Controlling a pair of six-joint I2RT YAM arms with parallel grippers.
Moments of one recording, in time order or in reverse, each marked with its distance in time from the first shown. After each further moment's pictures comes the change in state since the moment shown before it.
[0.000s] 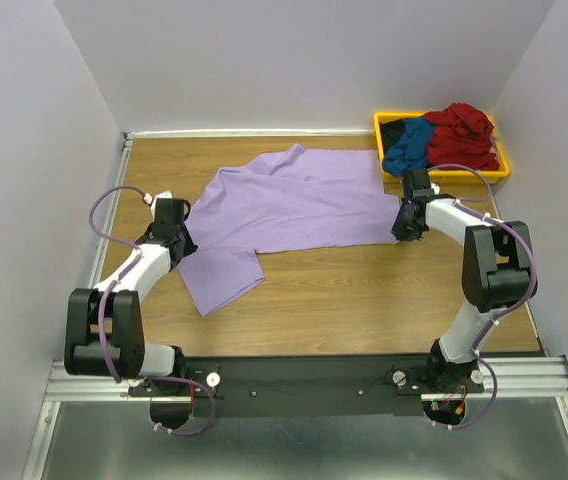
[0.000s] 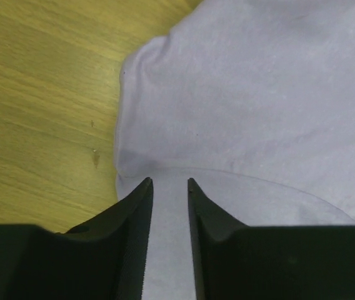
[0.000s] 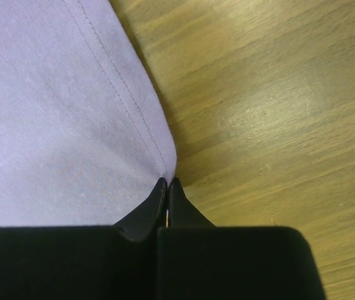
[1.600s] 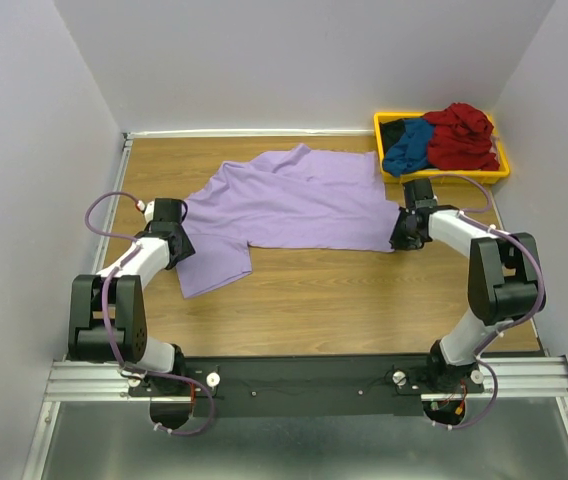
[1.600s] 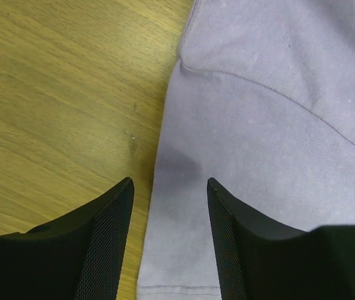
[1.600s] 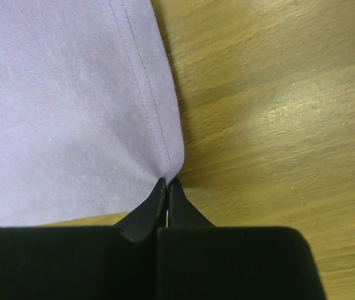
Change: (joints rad) left arm 0.039 0.115 0.040 -0.094 -0.068 -0.064; right arm 0.006 -0.092 -0.116 0.026 -0.109 -0.012
